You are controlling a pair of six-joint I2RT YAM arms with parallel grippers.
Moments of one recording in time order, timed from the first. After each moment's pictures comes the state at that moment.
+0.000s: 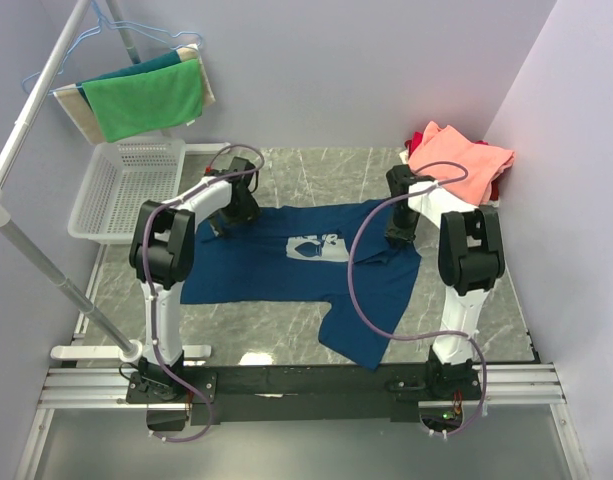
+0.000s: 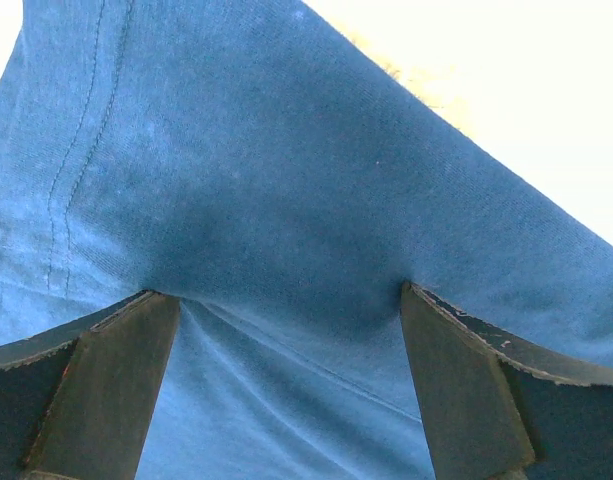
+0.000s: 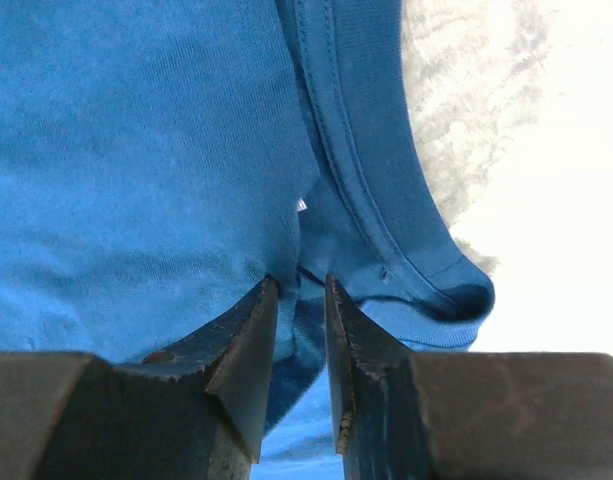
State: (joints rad) left arm -0.31 2.13 1.62 -0.75 -0.31 -0.82; right arm 0.15 2.00 1.44 -0.84 0.18 0.53
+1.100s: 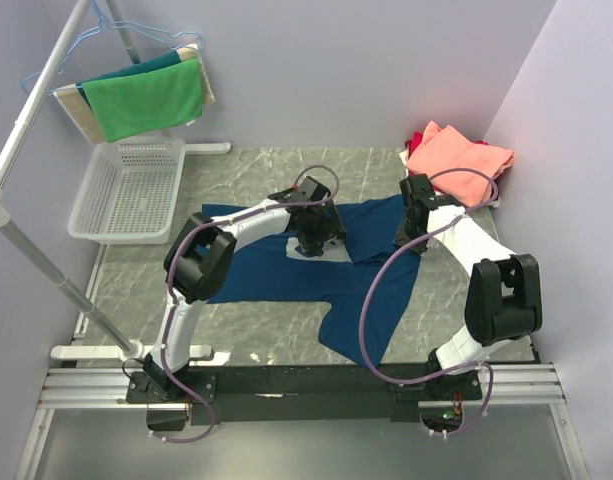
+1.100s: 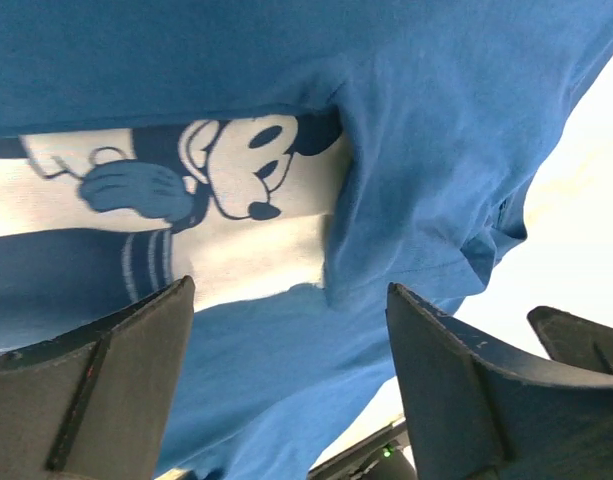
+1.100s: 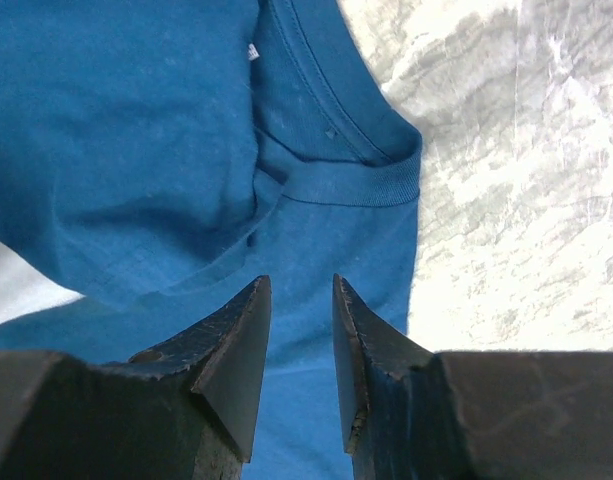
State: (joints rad) left arm -0.68 2.16 1.65 -0.46 0.18 -1.05; right arm 0.18 1.59 1.15 -0.77 0.20 0.59
